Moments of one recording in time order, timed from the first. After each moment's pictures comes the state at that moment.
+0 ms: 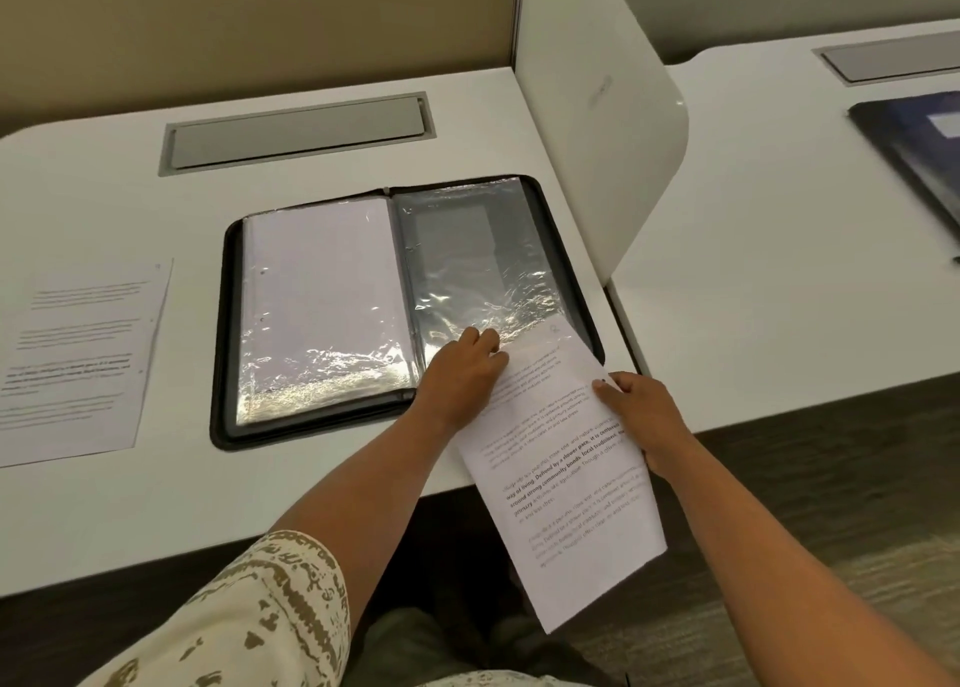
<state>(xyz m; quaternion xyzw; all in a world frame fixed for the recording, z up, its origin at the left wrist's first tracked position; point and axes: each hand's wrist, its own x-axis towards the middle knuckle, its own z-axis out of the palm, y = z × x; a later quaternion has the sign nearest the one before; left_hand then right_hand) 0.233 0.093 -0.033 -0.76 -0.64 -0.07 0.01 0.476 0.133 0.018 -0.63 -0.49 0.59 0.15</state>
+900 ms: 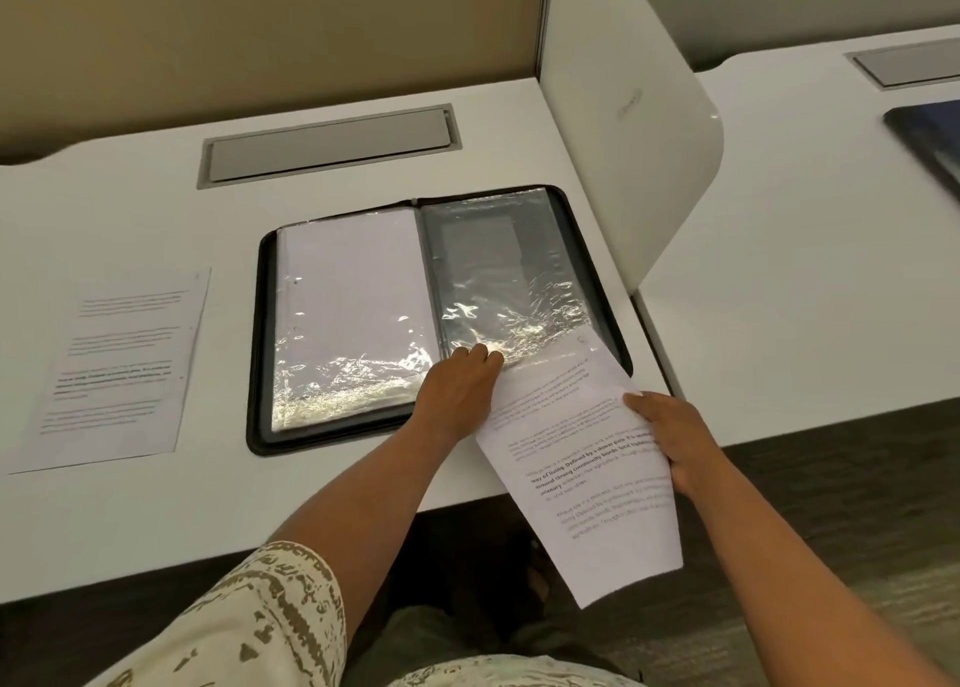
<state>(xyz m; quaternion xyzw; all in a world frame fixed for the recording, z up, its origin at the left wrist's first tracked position) 0.210 0.075 -0.016 -0.70 -0.71 -0.02 -0.05 0.473 0.131 0.012 -0.64 -0.34 0.66 0.18</state>
